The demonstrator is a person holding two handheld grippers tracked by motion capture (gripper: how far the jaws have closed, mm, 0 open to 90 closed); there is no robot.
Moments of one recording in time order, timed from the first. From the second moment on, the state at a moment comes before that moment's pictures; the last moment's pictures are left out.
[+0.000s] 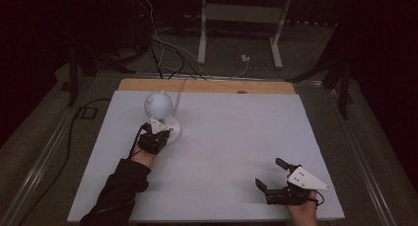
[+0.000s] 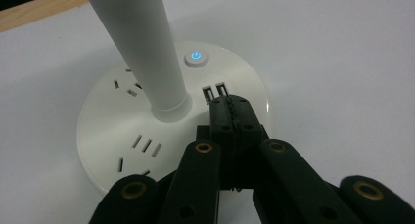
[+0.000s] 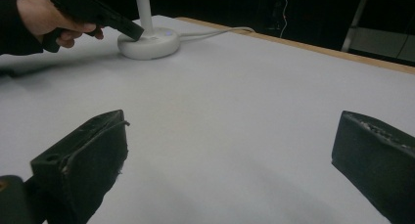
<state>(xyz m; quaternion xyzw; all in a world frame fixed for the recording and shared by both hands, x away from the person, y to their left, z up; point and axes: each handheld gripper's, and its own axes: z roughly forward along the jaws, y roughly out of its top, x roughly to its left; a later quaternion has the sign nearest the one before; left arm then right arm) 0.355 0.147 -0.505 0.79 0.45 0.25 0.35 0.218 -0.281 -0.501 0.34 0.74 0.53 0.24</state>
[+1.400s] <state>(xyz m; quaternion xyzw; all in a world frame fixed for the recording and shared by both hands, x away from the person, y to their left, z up) 0.338 0.142 -0.483 0.77 0.46 0.24 0.36 0.217 -0.282 -0.501 0.34 0.74 0.54 0.24</state>
